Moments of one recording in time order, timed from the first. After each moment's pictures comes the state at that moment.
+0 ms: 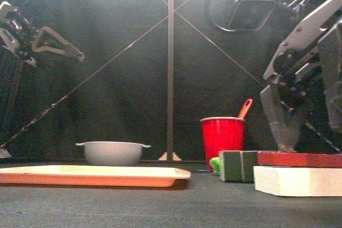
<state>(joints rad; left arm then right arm) 0.13 -0.86 1.32 0.00 -0.32 0.00 0.30 -0.01 0.74 0.23 0.25 0.04</state>
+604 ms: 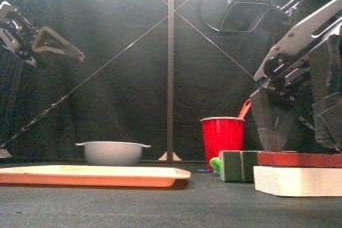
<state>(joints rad) 0.13 -0.86 1.32 0.00 -0.32 0.00 0.29 0.03 0.71 0.16 0.26 0.04</state>
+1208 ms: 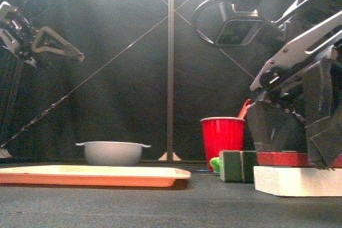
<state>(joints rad) 0.13 -0.86 1.32 0.00 -0.32 0.00 0.27 0.07 0.71 0.14 0.26 0.04</state>
